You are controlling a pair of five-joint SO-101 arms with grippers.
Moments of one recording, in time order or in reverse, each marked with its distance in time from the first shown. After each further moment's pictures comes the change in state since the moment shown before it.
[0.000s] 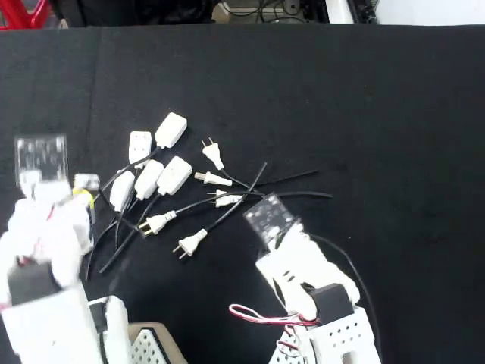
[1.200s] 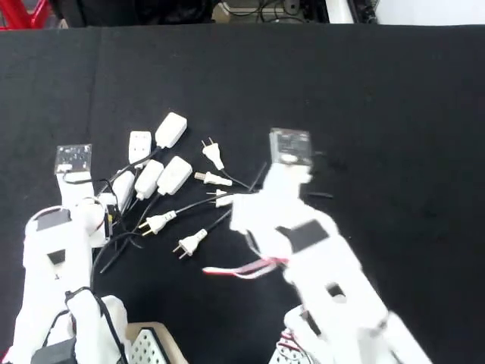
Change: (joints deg) left arm -1.1 30.7 18.5 -27.3 0.3; right arm -8.2 60.0 -36.0 -18.6 -41.0
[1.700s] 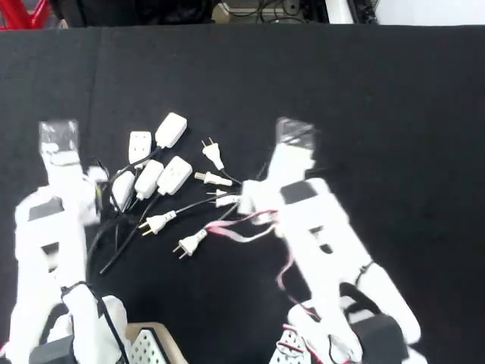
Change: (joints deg) left arm -0.5 1.1 -7.4 -6.3 0.8; right arm 12.0 18.2 -9.1 3.2 1.7
